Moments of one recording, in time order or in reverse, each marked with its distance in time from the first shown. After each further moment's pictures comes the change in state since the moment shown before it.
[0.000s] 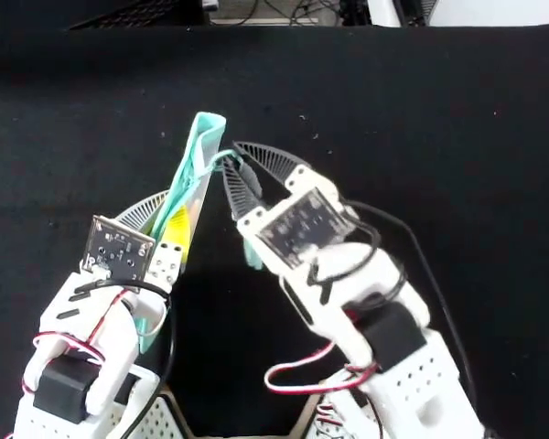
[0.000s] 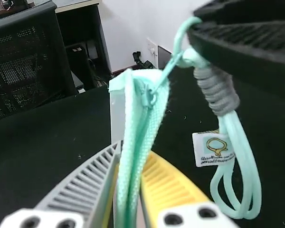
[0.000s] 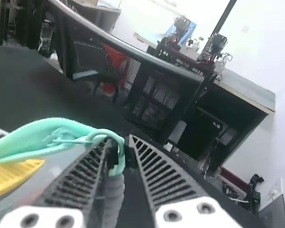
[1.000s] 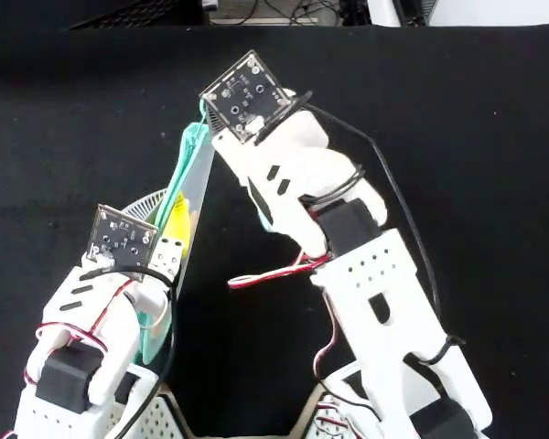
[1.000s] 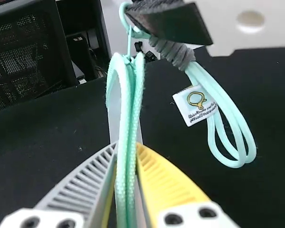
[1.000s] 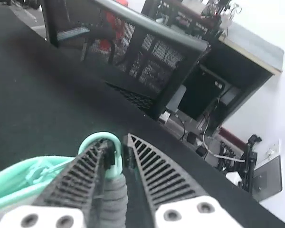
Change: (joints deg) left arm -0.2 0.5 0.0 -0.2 -0.1; right arm 5.5 33.0 -25.8 2.7 0.4
